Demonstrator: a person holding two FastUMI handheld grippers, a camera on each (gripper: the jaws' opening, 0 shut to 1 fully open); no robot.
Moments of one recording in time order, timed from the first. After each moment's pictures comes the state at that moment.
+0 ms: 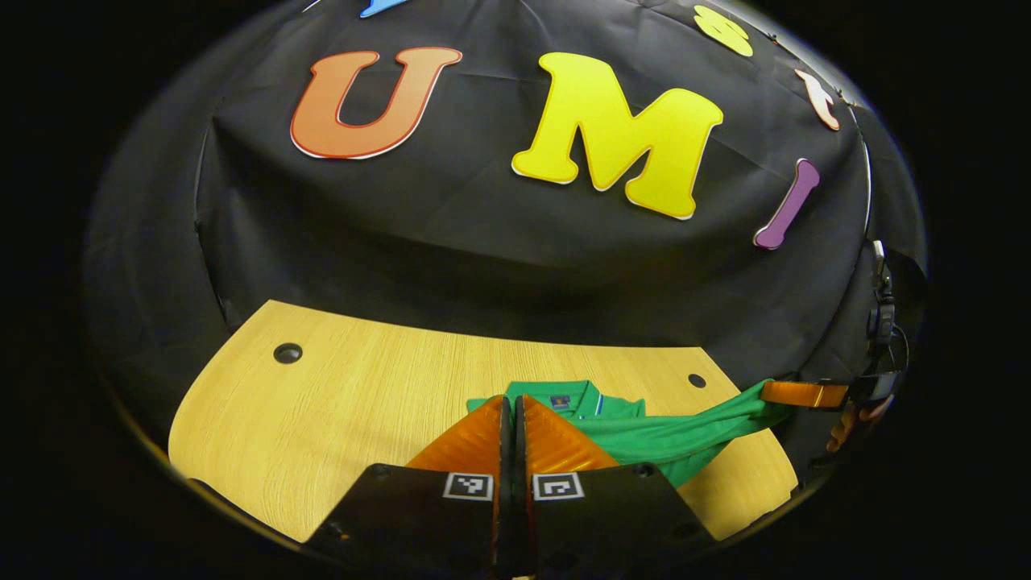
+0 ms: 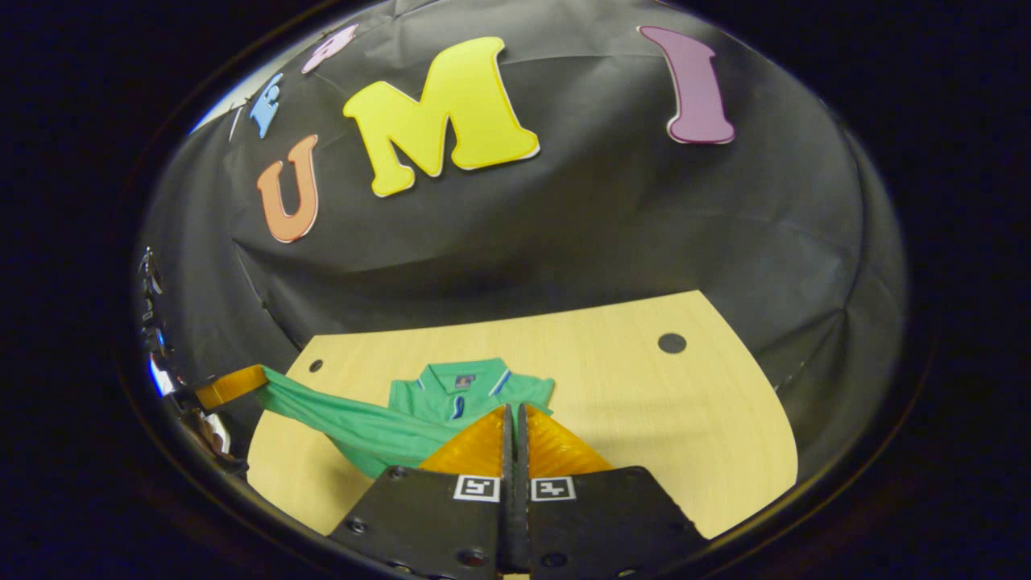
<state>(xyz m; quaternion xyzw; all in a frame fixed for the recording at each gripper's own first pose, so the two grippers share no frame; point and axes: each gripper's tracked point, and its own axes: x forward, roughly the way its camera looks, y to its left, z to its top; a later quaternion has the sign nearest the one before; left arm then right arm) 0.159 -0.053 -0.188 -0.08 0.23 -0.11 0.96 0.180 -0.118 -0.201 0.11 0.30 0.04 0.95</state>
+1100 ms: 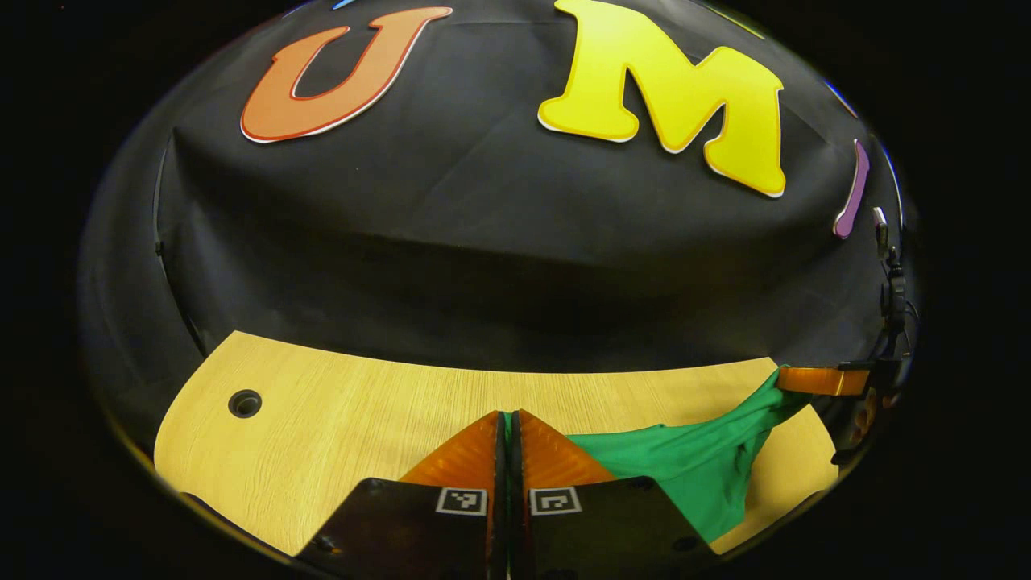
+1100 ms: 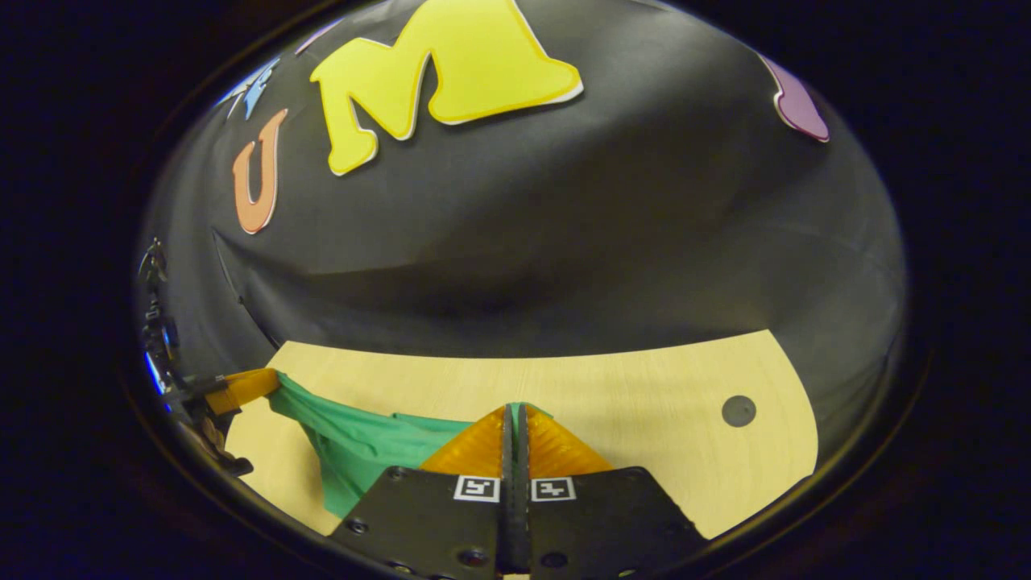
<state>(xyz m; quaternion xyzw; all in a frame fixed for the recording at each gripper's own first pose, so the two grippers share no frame) 0.304 -0.055 -0.272 -0.04 0.26 -0.08 0.96 0.345 -0.098 -0.271 0.09 0.32 0.07 0.94</state>
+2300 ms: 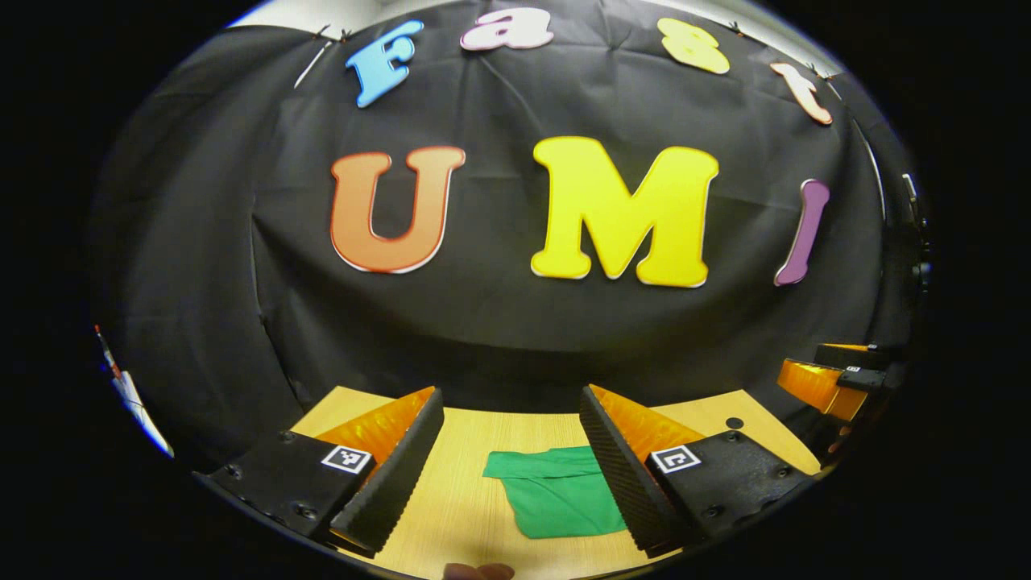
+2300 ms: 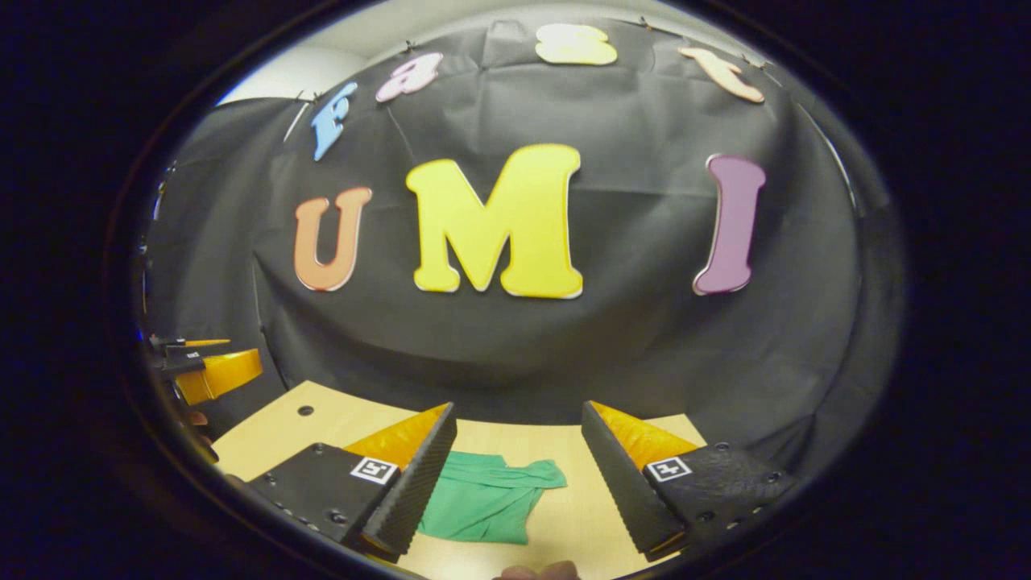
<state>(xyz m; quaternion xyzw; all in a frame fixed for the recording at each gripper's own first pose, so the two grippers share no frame) 0.117 -0.043 -0.048 -0.01 0.08 -0.02 1.00 0.136 -0.080 -0.063 0.01 0.10 0.01 1.00</state>
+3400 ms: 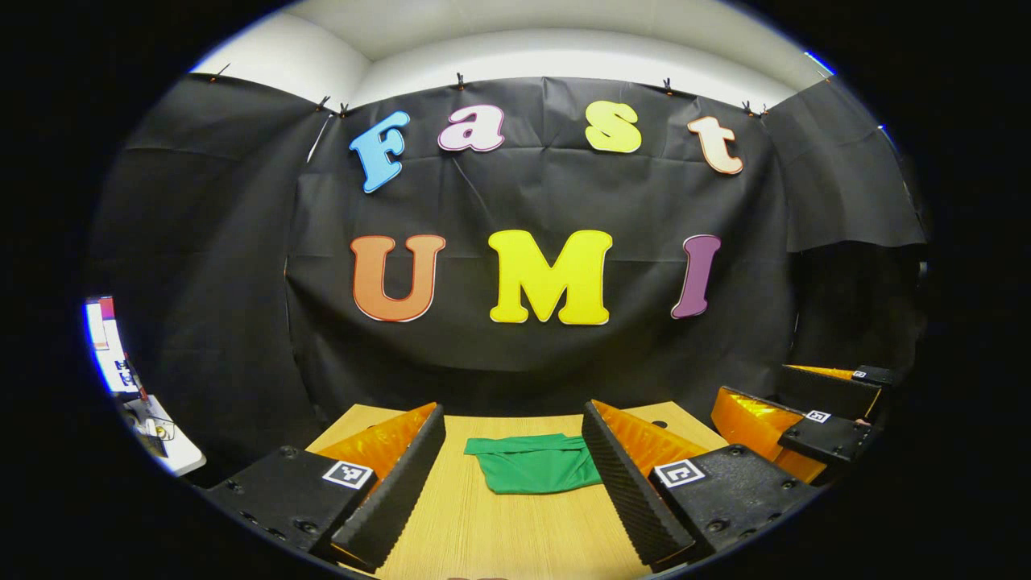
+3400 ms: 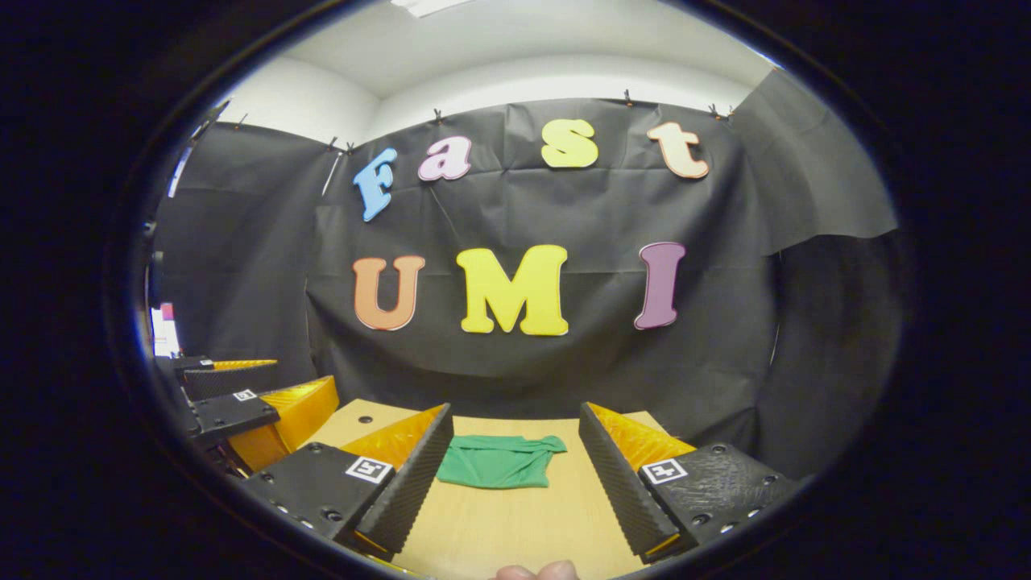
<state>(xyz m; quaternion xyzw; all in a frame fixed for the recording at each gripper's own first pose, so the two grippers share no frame) -0.132 -0.089 0.012 -0.01 0.04 -0.06 1.00 -0.140 -0.048 -0.004 0.03 0.03 0.00 1.00</state>
